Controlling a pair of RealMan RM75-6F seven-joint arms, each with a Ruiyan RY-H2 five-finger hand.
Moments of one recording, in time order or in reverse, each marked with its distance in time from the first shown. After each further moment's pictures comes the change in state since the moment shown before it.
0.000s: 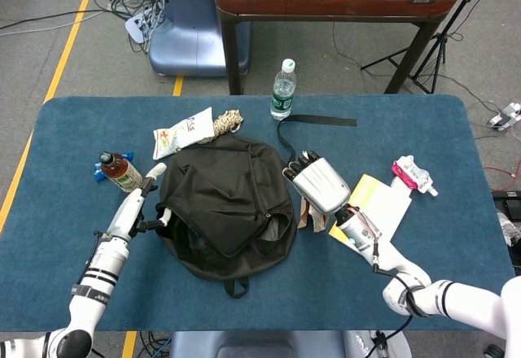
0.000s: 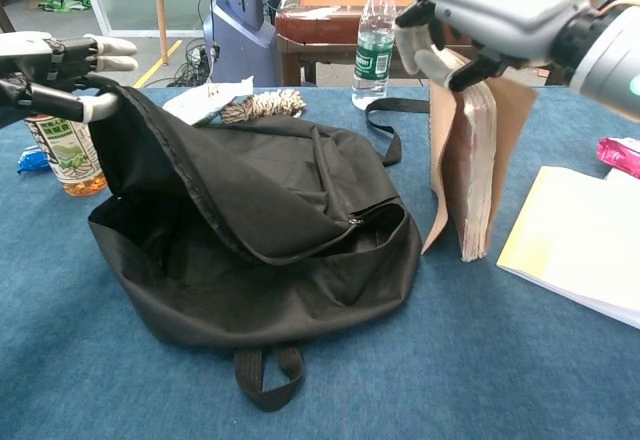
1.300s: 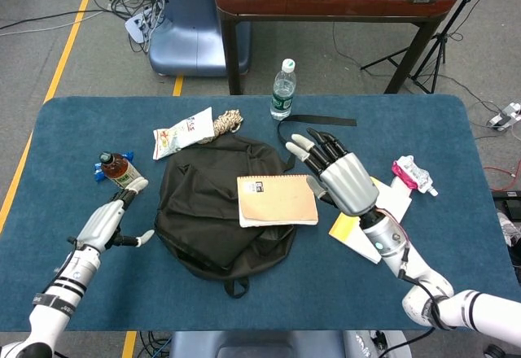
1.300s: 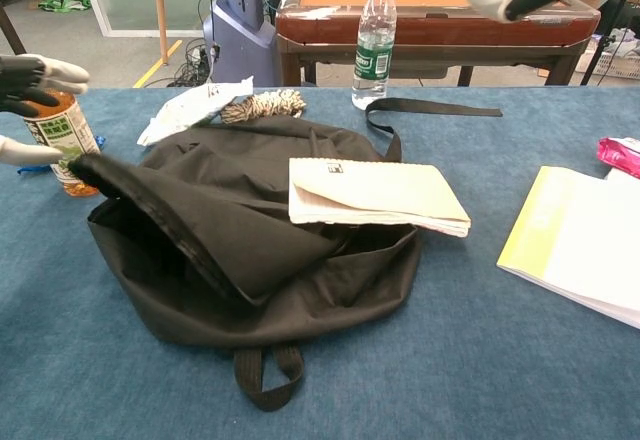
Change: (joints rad) left arm 0.009 0.278 0.109 -0.120 -0.012 -0.077 0.158; right arm -0.094 0.146 0.018 -0.140 -0.059 0.164 0.245
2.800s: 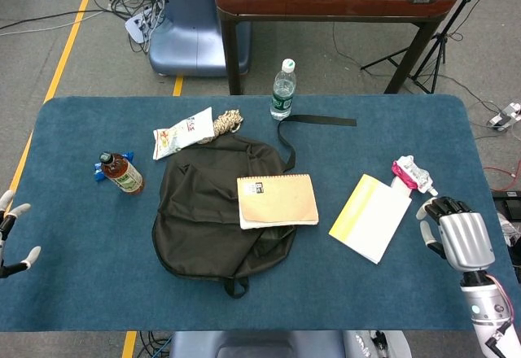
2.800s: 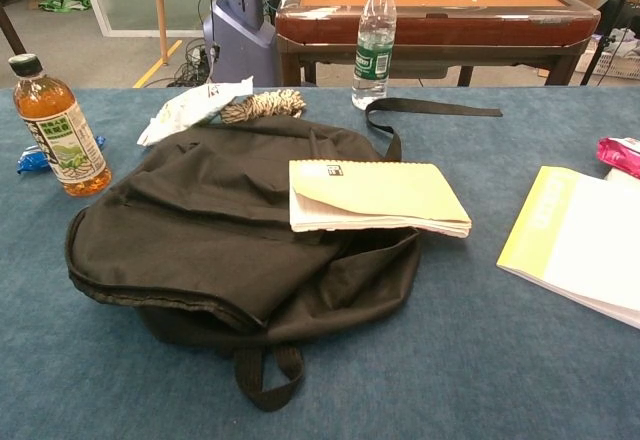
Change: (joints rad) left arm 0.376 0.004 0.149 0.487 0.454 0.415 -0.160; right arm -0.467 0.150 -0.172 -0.028 0.098 0.198 0.019
